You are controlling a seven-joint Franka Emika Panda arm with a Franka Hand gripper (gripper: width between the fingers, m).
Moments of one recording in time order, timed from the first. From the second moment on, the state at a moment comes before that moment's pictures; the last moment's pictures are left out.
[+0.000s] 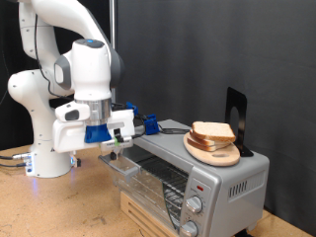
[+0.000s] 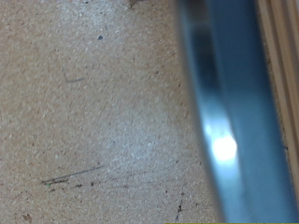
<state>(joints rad) 0.15 -0.17 -0.25 -2.56 -0.08 2.47 0.95</state>
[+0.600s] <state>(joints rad) 0.13 -0.11 -0.25 -2.57 -0.10 2.54 0.93</state>
